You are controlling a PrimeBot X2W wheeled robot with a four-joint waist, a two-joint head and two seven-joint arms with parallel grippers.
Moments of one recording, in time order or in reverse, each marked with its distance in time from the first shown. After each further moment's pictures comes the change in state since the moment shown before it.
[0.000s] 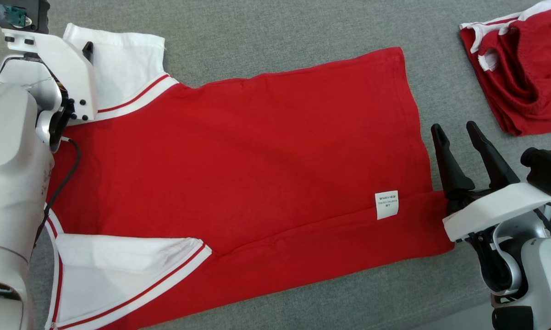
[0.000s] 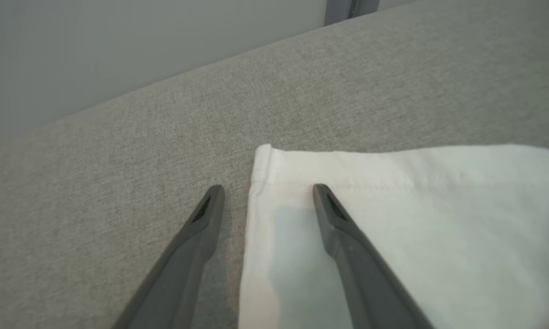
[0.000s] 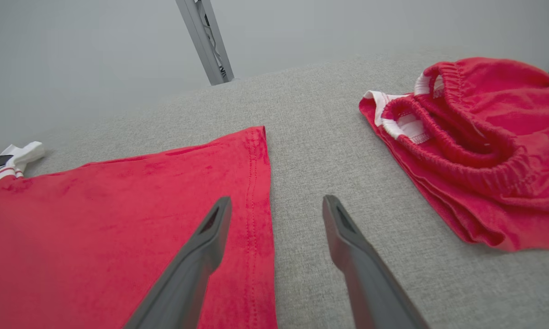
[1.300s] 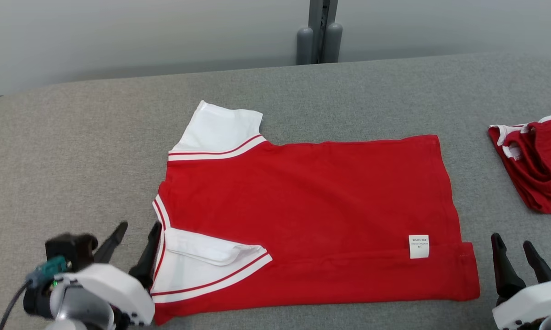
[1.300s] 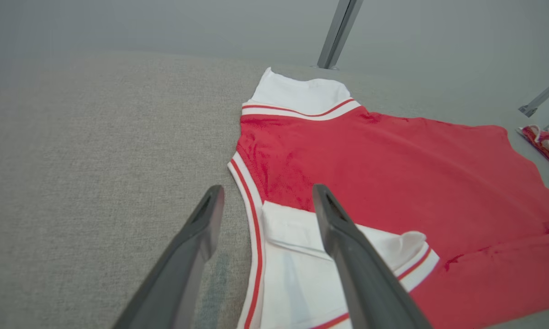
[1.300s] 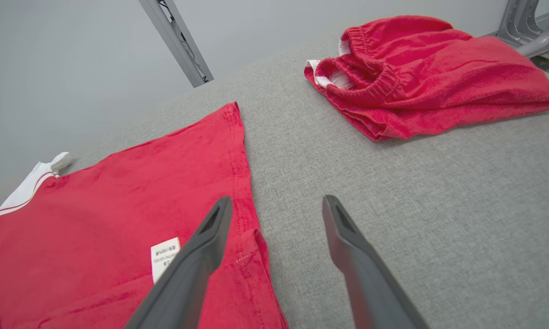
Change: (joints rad) left arm 1.085 0.039 0.182 -1.007 -0.196 0.119 -0.118; right arm 0.353 0.062 -0.270 0.026 0.002 0.000 0.045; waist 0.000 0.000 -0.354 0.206
